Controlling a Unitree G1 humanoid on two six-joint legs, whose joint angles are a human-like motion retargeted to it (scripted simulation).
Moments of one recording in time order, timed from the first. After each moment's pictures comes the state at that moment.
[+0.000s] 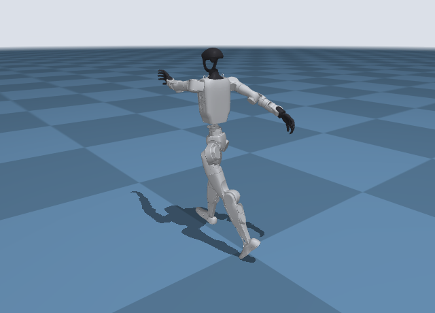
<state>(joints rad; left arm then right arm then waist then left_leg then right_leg) -1.48 0.34 -1.14 1.20 1.61 0.31 -0.04 1.05 -0.47 -0.28 1.49 -0.10 0.10 0.28 -0.56 0.07 -0.04 0.43 0.13 -0.24 -0.06 0.36 -0.26 -0.27 -0.12 -0.25 0.01 -0.28 0.11</state>
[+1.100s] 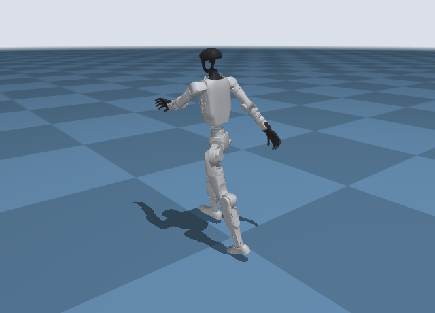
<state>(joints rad) -1.01 0.20 -0.80 1.08 1.77 0.36 -0.04 0.53 -0.38 -0.09 1.49 -0.16 0.05 0.07 -0.44 0.09 -0.02 0.23 0.12 -0.47 -0.03 0.00 -0.23 -0.45 -0.14 -0.19 0.31 -0.21 0.05</state>
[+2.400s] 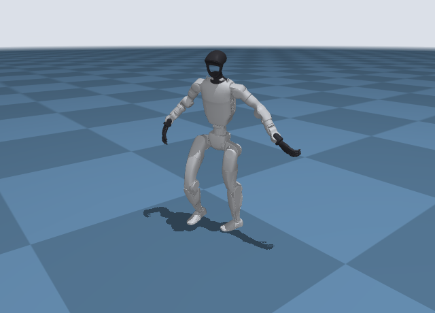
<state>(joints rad) 0.03 0.93 -0.33 1.10 1.84 0.15 -0.28 0.19 -0.65 -0.16 0.86 -0.40 -0.03 0.39 0.06 0.04 0.16 0.11 -0.04 -0.40 0.05 -0.31 -0.03 -0.47 -0.03 -0.06 0.86 -0.37 0.07</state>
